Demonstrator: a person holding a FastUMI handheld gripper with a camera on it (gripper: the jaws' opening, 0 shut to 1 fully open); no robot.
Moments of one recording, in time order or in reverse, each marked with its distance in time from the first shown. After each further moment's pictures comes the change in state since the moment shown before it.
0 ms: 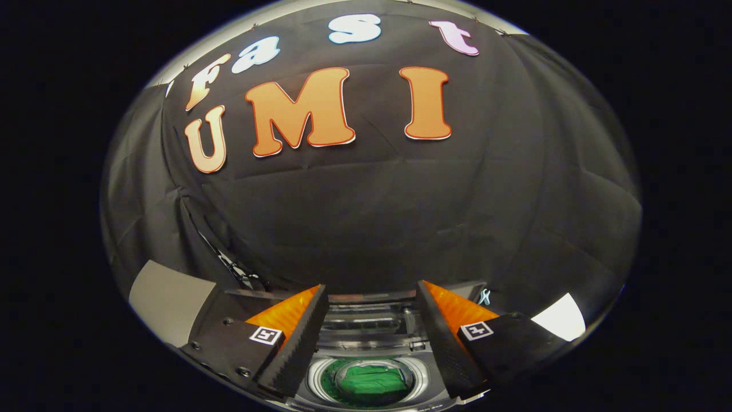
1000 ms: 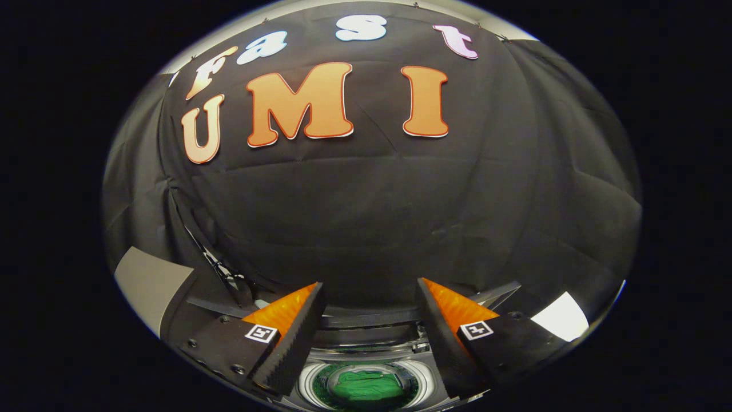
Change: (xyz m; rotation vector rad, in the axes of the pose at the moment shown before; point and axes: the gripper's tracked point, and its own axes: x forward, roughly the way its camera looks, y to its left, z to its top) arm 0.007 -0.002 -0.043 -0.021 -0.051 -0.062
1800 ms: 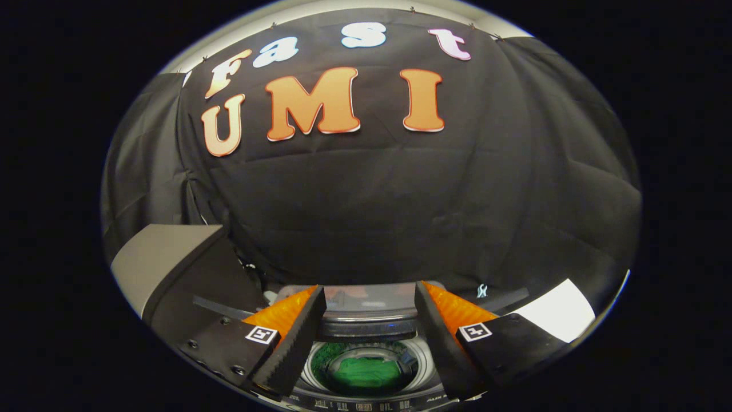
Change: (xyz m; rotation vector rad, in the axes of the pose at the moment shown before) arm -0.069 -0.012 -0.094 0.010 0.069 0.041
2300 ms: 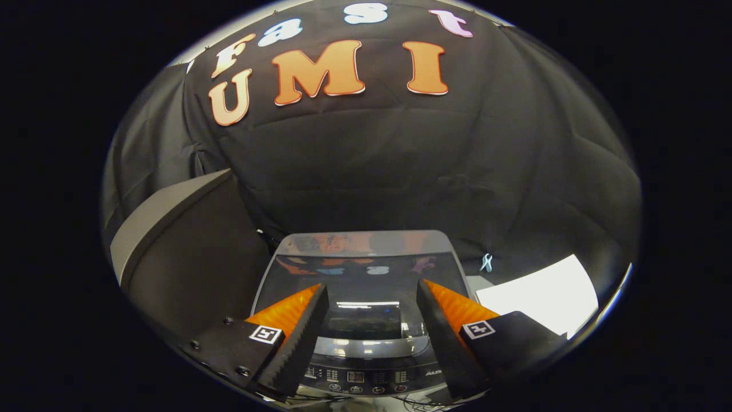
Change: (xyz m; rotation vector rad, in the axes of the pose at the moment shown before) arm -0.025 -0.005 -0.043 -0.023 0.083 0.056
